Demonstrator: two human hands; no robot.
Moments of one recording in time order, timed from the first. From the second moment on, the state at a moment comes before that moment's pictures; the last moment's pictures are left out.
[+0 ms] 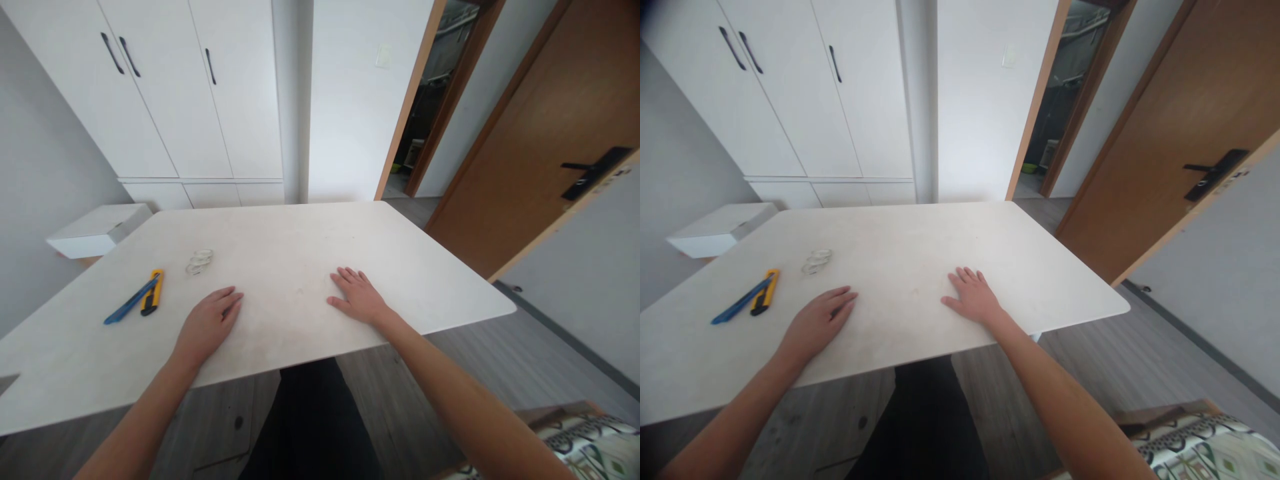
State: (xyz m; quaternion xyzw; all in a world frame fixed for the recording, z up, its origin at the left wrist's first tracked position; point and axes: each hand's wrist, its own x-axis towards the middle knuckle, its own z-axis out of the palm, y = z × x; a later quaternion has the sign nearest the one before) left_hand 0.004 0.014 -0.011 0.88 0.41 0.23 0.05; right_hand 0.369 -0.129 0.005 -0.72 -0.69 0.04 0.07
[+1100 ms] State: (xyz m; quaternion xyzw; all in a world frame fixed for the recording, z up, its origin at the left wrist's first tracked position) left_hand 0.003 0.016 -0.015 0.89 0.39 0.25 0.04; right_hand 0.372 -0.128 0.002 -0.72 -0.69 0.03 0.06
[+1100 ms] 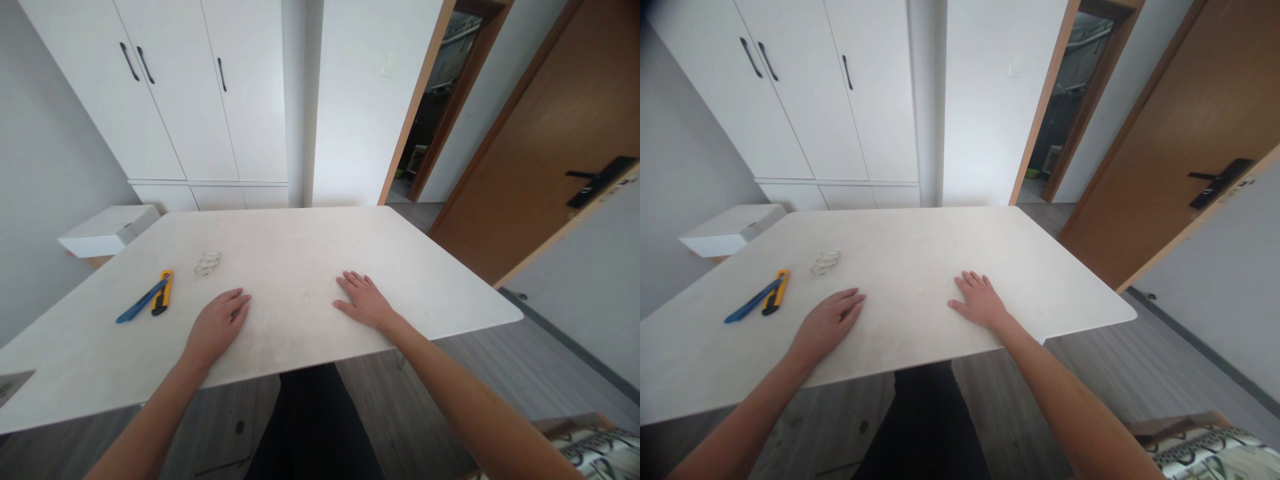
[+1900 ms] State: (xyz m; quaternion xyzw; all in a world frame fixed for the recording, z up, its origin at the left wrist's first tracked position) left_hand 0.004 0.014 -0.013 0.88 0.40 0.24 0.05; right_hand 0.371 -0.129 0.004 -0.72 -0.69 0.03 0.05
